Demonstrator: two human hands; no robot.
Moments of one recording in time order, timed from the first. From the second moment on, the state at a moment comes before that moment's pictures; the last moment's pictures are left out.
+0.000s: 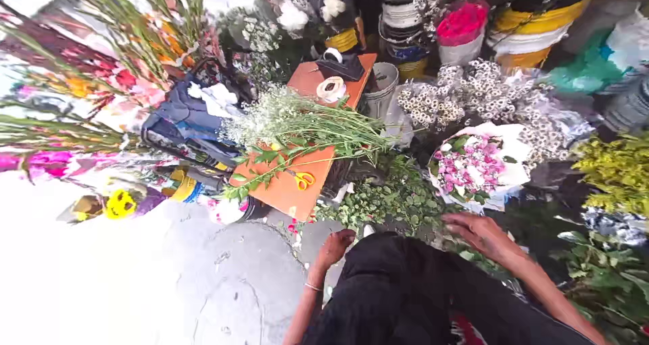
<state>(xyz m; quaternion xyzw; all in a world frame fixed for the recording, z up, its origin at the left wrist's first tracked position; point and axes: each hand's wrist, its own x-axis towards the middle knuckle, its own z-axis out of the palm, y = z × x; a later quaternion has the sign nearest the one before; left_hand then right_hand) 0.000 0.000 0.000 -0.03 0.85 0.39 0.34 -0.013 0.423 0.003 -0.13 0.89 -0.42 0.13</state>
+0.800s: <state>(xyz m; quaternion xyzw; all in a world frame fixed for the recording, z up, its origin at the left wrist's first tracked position) -0.112 -0.164 0.073 0.02 0.81 0.59 -0.03 -0.349 -0.031 0.124 -0.38 0.91 -0.12 -0.05</state>
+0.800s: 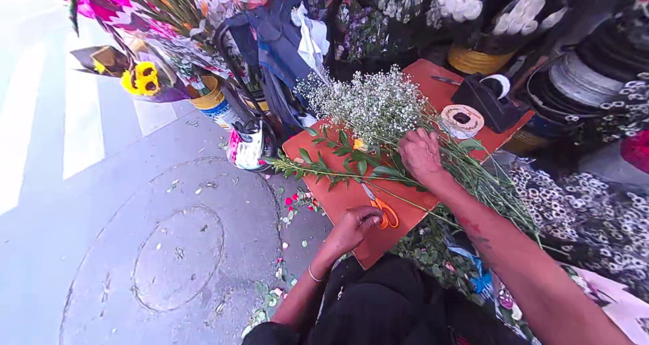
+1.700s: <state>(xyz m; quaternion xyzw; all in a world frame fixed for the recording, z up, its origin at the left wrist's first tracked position) -0.180 -0.167 0.098 0.15 0.83 0.53 -0.08 -0.369 0.032 0.119 -0.24 0.94 -0.25 -0.07</state>
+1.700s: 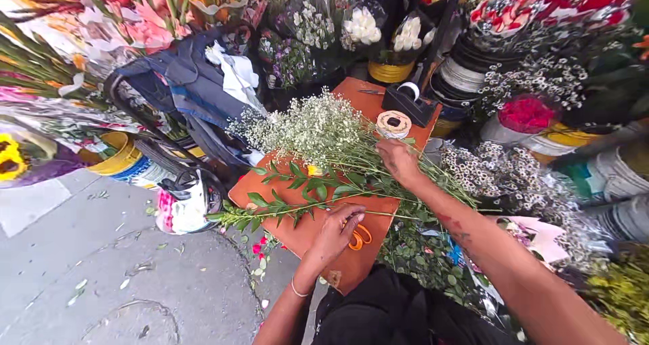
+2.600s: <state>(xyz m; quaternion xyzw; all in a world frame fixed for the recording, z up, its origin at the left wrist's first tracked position) -0.174 -0.168 0.082 0.13 0.80 0.58 -0.02 -0.360 0.053 0.142 -0.21 0.87 -0.44 -0.02</state>
